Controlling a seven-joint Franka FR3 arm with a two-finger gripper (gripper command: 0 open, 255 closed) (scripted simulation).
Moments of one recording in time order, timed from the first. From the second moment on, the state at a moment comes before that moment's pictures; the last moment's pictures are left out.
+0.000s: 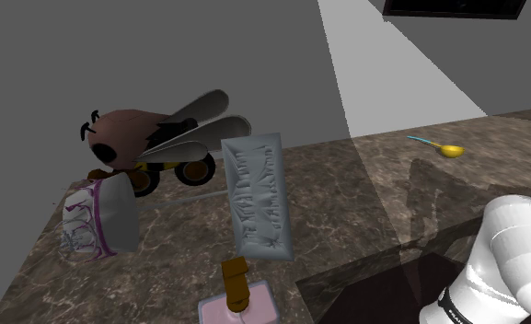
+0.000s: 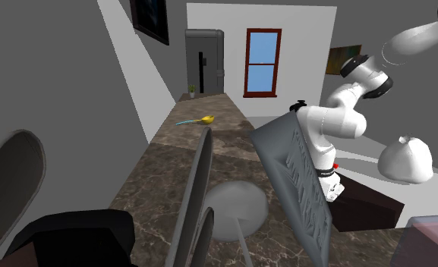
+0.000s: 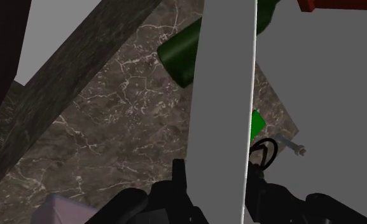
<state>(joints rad) 0.29 -1.24 0.66 -2.25 0.95 1.59 0.58</state>
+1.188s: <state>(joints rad) 0.15 -1.06 0.96 -2.30 1.05 1.71 0.54</state>
